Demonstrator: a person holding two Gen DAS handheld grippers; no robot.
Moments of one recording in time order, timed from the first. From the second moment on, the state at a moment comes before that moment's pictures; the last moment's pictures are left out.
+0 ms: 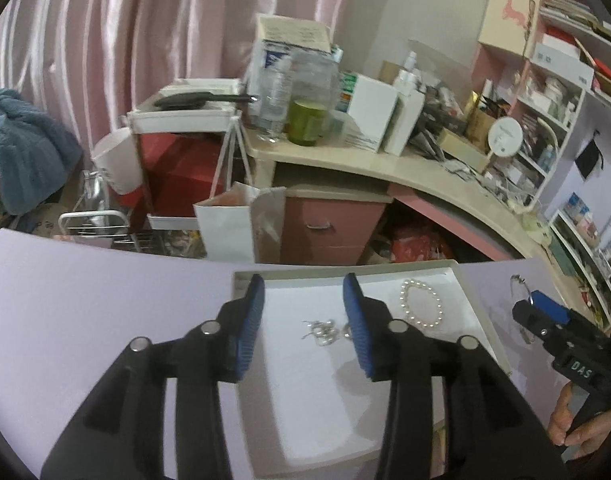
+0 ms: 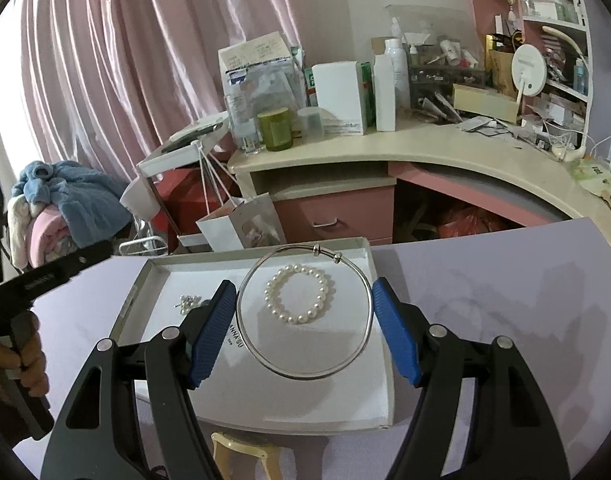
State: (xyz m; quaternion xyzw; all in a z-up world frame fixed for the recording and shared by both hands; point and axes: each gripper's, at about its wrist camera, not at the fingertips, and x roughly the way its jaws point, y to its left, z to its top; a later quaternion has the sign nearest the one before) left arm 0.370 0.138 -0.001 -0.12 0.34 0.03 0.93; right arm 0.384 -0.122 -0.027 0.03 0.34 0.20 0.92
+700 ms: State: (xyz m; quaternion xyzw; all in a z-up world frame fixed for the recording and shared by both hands) left arm 0.327 0.159 0.001 -0.12 0.33 0.07 0.93; right arm 0.396 -0.109 -0.057 0.03 0.39 0.20 0.90
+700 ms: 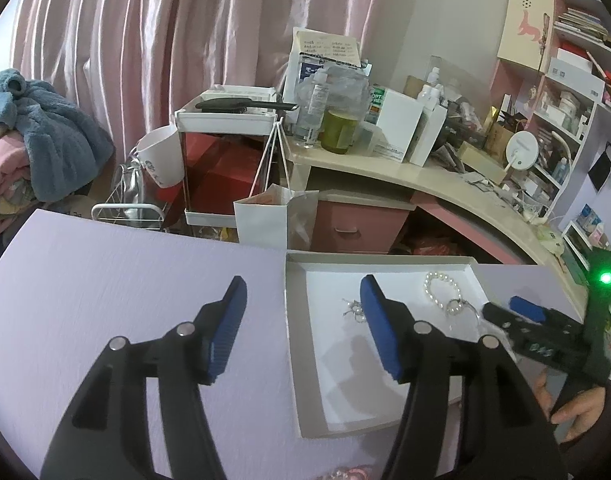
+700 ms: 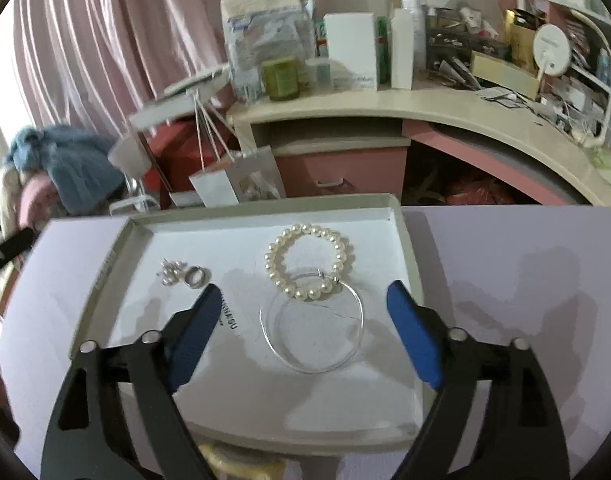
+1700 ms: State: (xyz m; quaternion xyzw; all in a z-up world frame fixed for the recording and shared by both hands) left arm 0.135 0.129 -0.020 -0.16 0.33 0.13 0.92; right arm 0.230 -0.228 -0.065 0.09 0.39 0.10 0.91
